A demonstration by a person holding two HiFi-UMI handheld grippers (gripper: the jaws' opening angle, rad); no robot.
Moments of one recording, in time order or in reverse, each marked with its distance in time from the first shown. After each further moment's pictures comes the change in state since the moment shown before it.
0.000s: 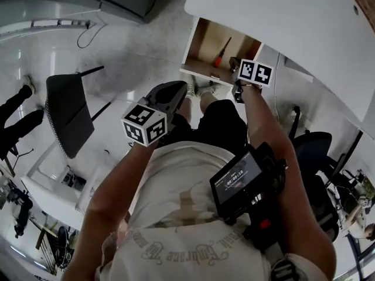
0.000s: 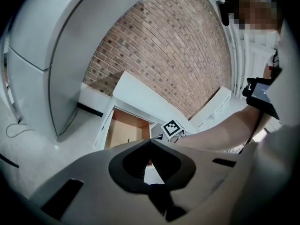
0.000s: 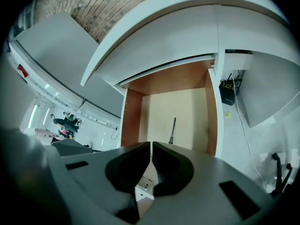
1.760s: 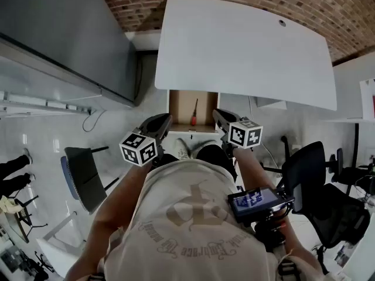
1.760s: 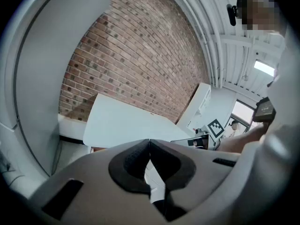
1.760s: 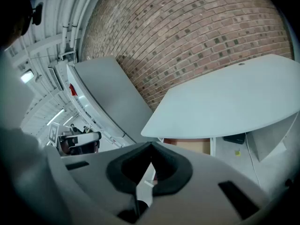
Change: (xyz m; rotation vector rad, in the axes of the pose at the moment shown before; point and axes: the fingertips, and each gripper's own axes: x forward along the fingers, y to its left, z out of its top) left arm 0.003 -0.078 0.114 0.277 -0.103 -0.133; right arm -0.236 0.087 0.050 -0.157 -0.448 0.219
